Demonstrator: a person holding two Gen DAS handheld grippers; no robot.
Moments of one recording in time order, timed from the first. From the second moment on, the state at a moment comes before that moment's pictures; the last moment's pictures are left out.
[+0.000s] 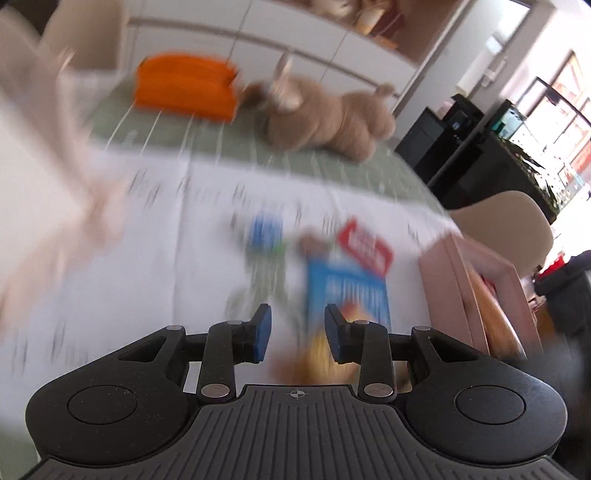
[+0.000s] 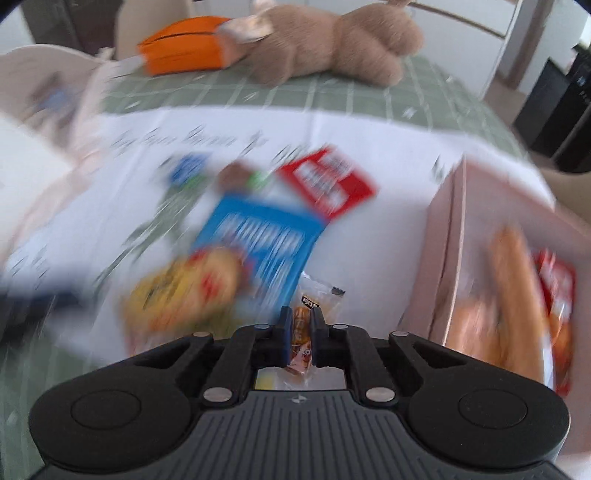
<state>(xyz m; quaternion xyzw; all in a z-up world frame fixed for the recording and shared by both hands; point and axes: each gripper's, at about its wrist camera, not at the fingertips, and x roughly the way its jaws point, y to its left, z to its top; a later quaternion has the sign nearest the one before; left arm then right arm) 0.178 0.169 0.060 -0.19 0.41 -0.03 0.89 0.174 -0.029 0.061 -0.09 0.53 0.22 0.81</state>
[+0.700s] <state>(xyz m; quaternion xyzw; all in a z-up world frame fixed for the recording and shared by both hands) 0.187 0.116 0.022 0.01 0.47 -0.10 0.88 0.066 -0.091 0.058 -0.01 0.50 0.23 0.83</state>
